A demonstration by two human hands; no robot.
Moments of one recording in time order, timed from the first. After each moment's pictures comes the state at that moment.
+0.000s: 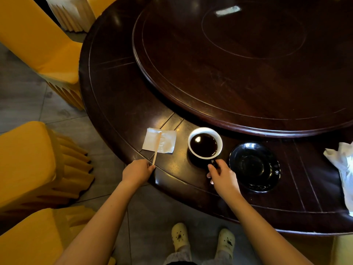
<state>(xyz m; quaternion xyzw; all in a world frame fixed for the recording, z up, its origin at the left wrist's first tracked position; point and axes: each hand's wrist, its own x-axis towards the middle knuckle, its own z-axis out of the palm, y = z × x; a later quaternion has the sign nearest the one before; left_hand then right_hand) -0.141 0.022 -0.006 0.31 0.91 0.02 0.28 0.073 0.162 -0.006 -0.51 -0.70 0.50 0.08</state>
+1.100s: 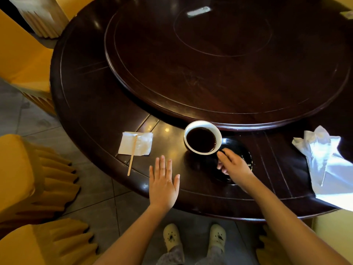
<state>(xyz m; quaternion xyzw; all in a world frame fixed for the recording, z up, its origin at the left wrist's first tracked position) -0.008 0.070 -0.056 0.45 0.89 0.05 0.09 0.140 0.235 0.028 -0.44 -0.69 0.57 0.09</state>
